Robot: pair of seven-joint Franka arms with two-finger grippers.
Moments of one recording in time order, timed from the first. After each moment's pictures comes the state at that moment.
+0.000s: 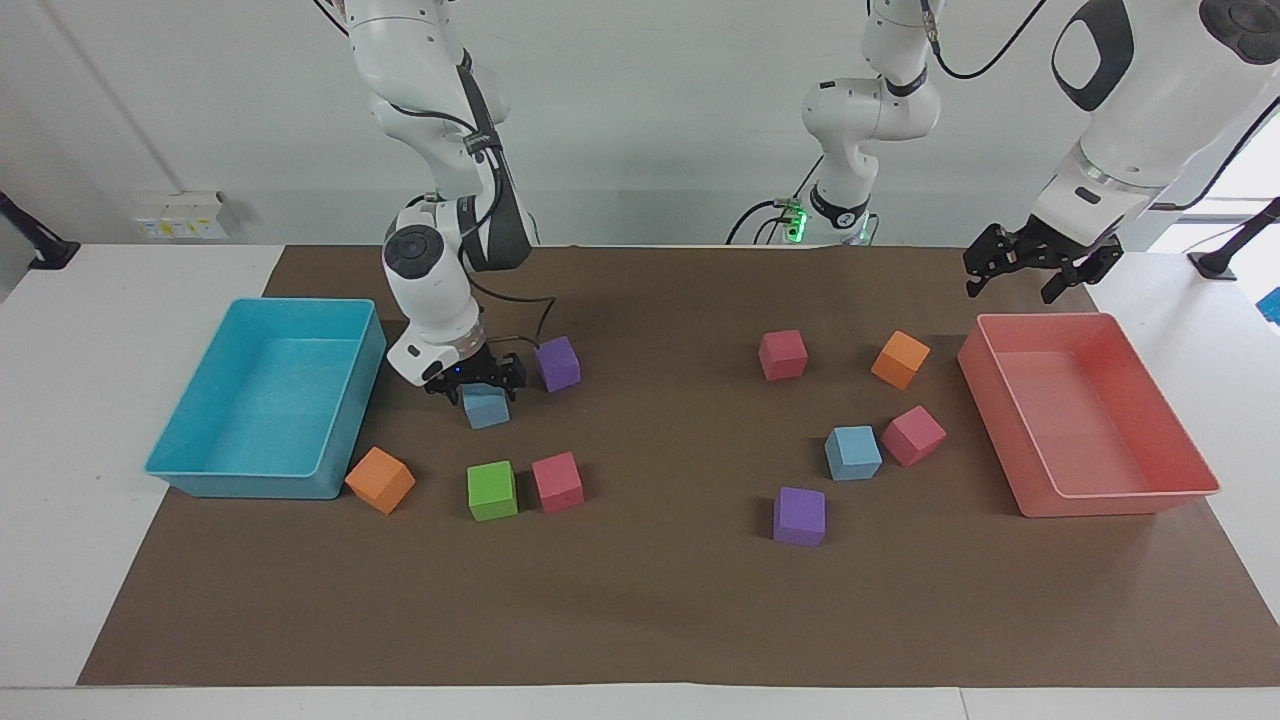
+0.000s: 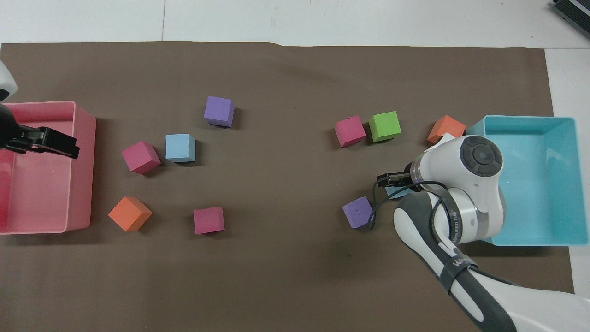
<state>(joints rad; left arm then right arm) -0.09 0.05 0.05 -1.54 -0.02 1.54 0.11 0.23 0.18 -0.04 -2.19 0.06 2.35 0.09</state>
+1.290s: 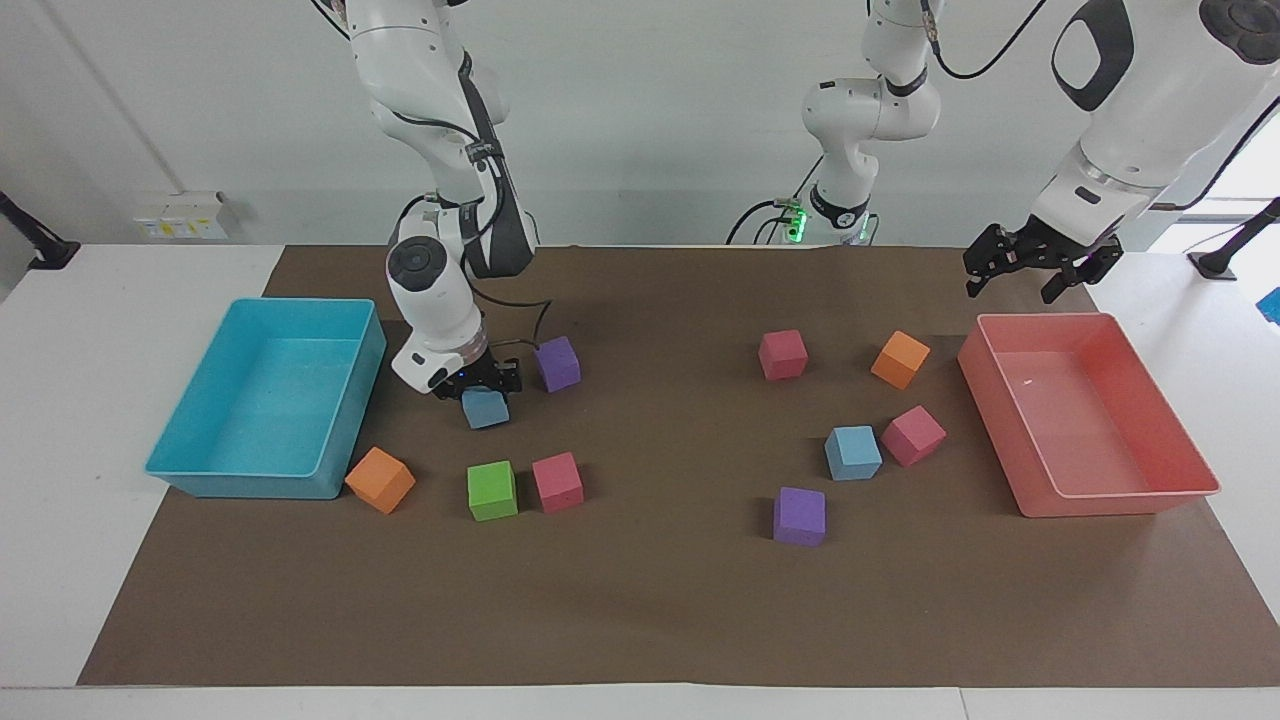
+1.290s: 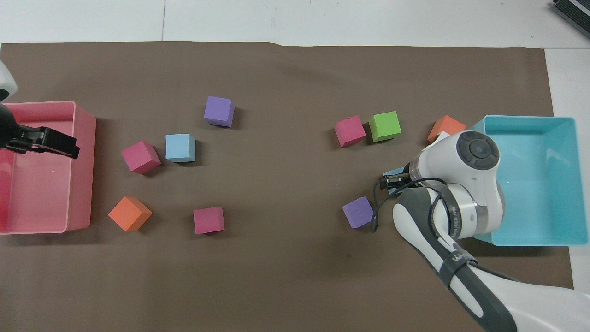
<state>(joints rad) -0.09 0.05 0.05 -1.54 -0.02 1.54 0.11 0.23 0.18 -0.04 -2.12 0.06 2.24 0.06</state>
